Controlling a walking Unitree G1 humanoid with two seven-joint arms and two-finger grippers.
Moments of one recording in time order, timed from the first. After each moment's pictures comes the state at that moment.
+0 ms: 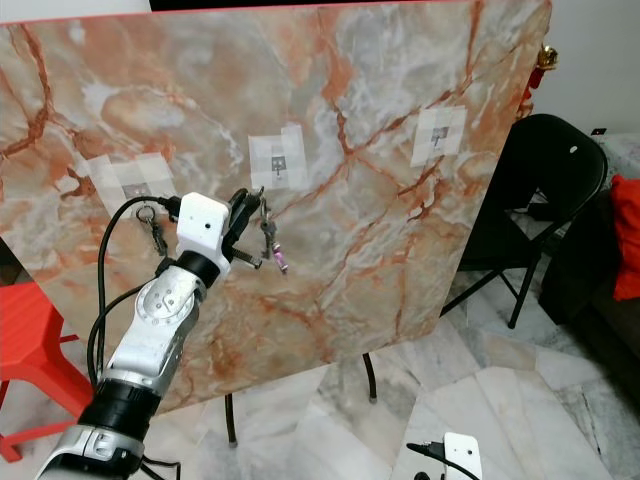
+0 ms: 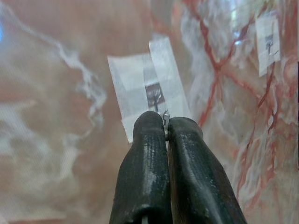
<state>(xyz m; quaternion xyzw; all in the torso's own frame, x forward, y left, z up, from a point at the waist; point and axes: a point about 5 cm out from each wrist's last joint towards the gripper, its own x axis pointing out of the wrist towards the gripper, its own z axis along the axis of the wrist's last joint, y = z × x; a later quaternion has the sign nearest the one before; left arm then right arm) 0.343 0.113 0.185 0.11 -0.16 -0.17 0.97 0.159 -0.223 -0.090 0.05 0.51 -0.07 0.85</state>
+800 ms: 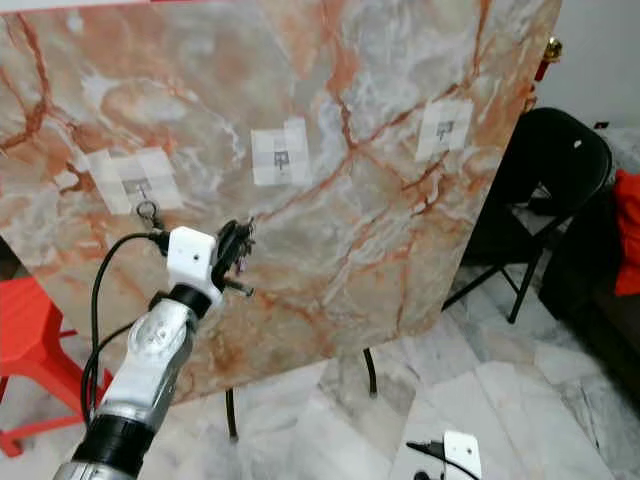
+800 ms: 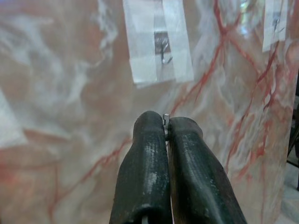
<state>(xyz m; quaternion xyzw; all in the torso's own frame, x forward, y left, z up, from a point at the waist) 0.311 0.132 0.145 0.07 -0.13 -0.14 0.98 0.160 -0.223 -0.090 0.05 0.51 -0.07 0.85</state>
